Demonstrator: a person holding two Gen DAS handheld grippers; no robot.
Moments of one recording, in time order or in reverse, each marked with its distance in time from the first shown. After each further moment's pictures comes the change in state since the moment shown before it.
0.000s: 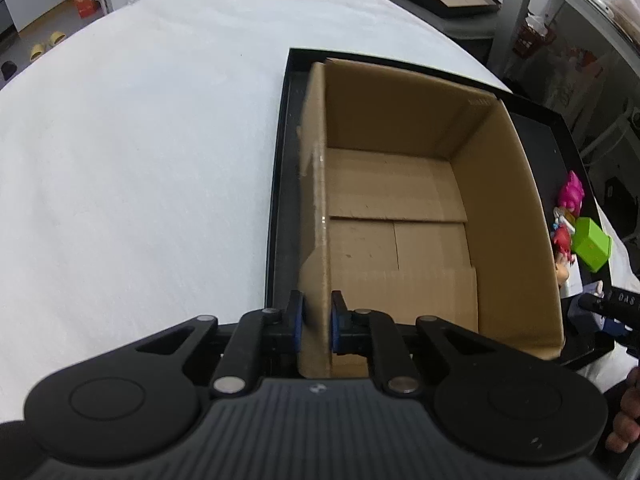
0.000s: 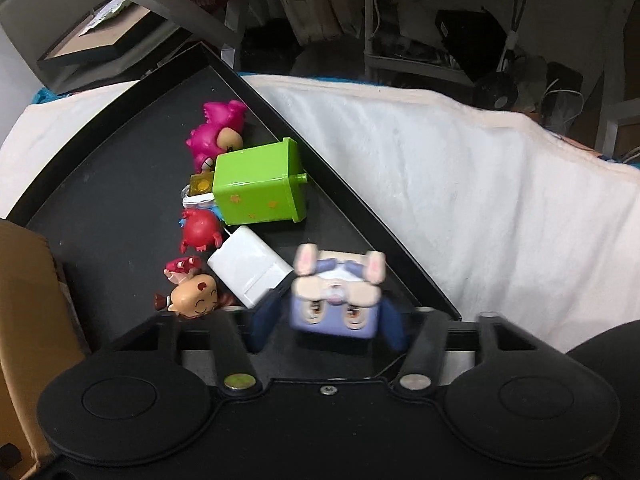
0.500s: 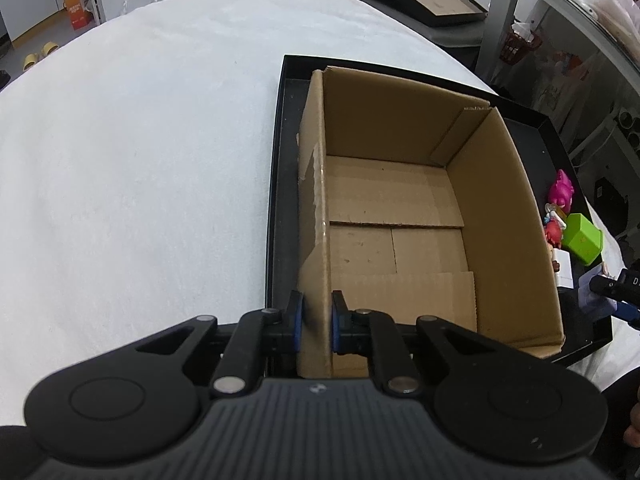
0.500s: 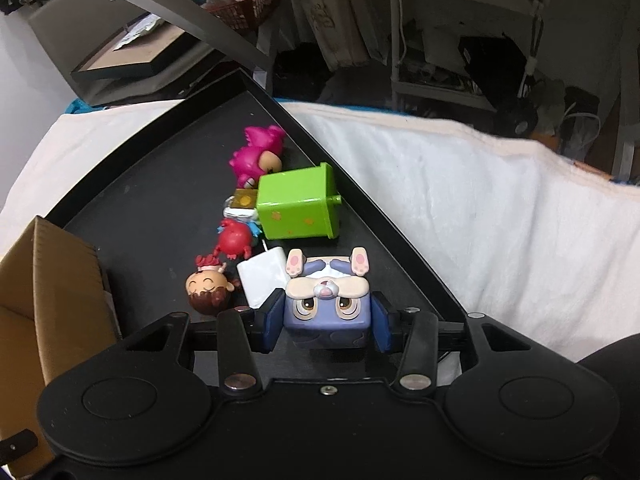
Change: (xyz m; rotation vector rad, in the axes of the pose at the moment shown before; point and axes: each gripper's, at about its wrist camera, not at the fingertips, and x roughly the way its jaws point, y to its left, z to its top) left arm -0.003 0.005 -0.008 0.017 -0.043 -0.035; right arm -0.027 0.007 -0.002 -0.040 -0.080 0.072
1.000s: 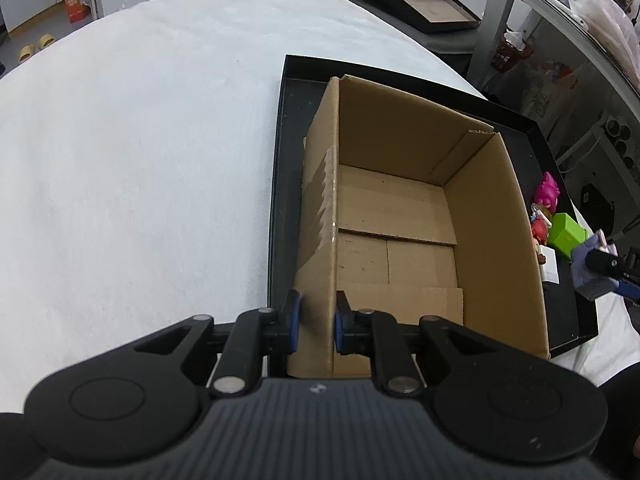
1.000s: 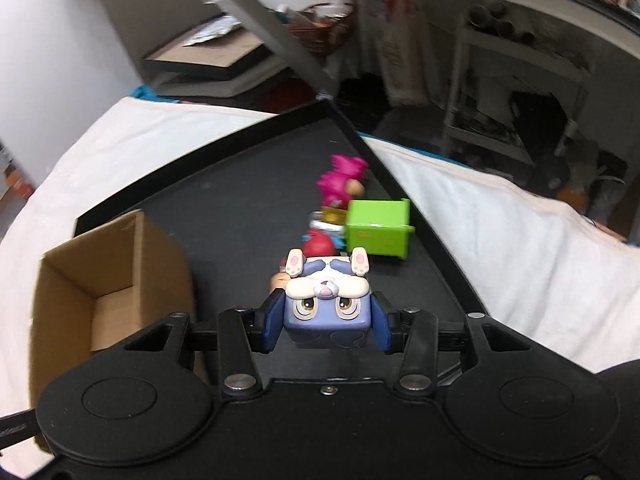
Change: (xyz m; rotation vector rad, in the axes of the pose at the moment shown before) left arm -0.006 0.010 -0.007 -0.017 -0.009 -0.046; right arm -0.050 0.045 -0.005 -0.164 -0.061 0.086
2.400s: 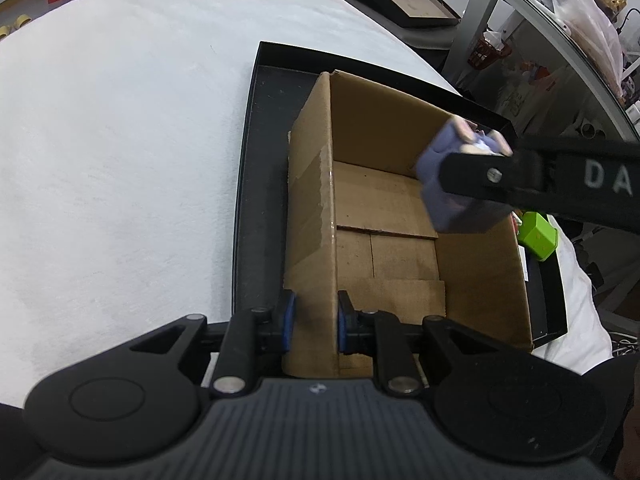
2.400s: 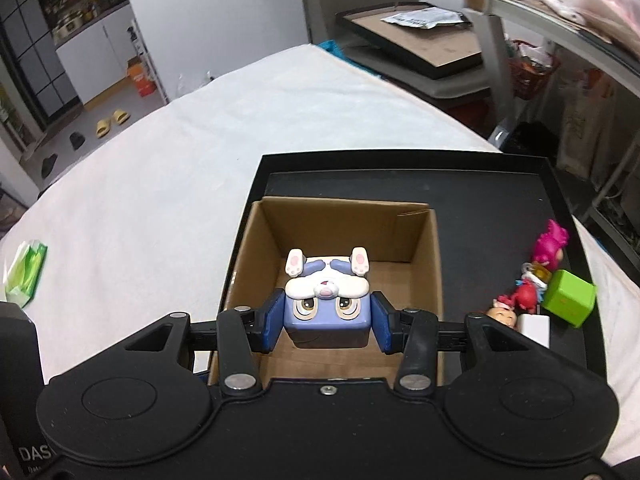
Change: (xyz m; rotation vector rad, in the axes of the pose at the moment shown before) left arm 0.008 0.006 0.001 -0.018 0.034 -0.124; right arm -0.027 0.159 0.003 -0.395 0.065 0.245
